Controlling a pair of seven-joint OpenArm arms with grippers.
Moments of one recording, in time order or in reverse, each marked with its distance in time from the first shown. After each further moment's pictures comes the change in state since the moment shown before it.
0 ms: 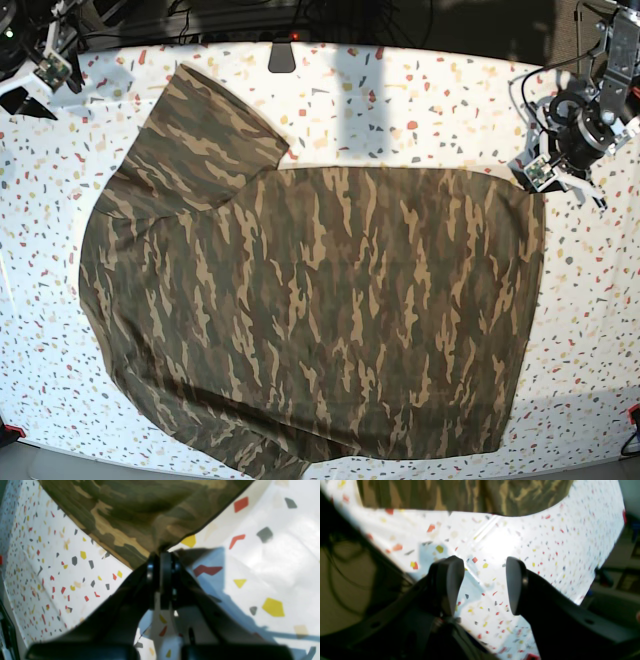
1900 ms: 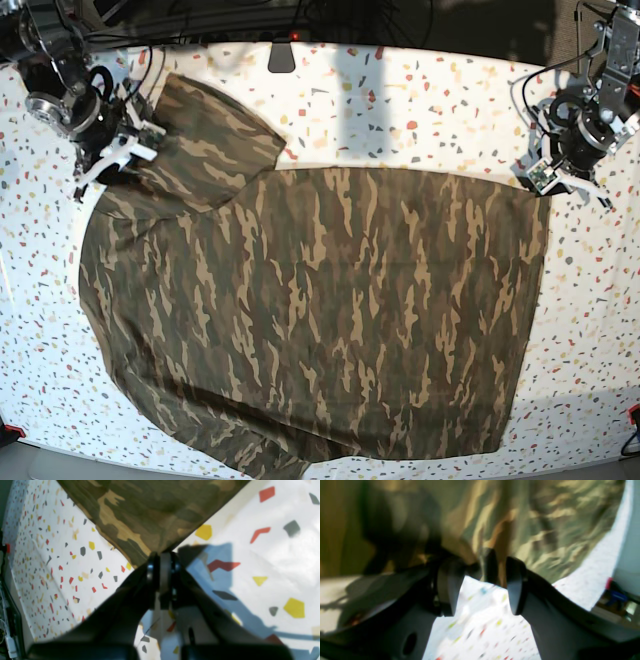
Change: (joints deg) left arm 0.2 0.0 0.1 -0.1 0.2 3.9 1.6; right arm 43.1 5.6 -44.6 -28.7 -19.6 -0.9 -4.0
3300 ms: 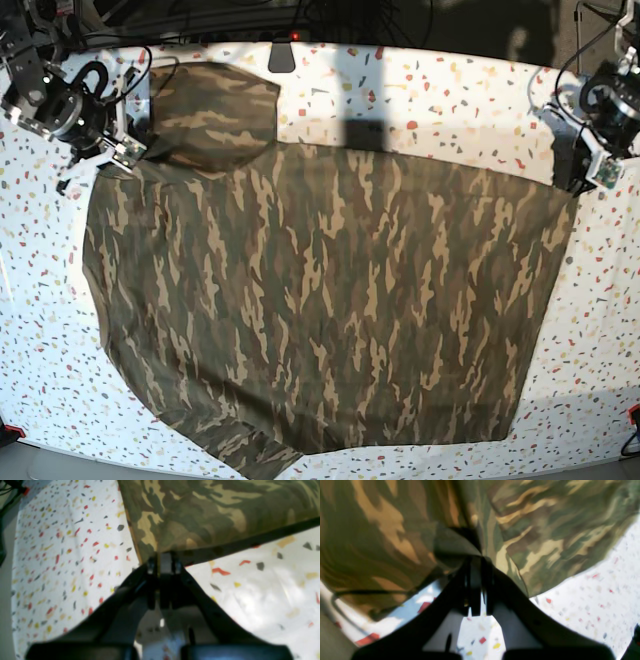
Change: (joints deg) left arm 16.8 -0.5 -14.3 14.7 -28.4 5.6 3.0; right arm -10.1 3.9 12.7 13.2 31.9 -0.5 -11.8
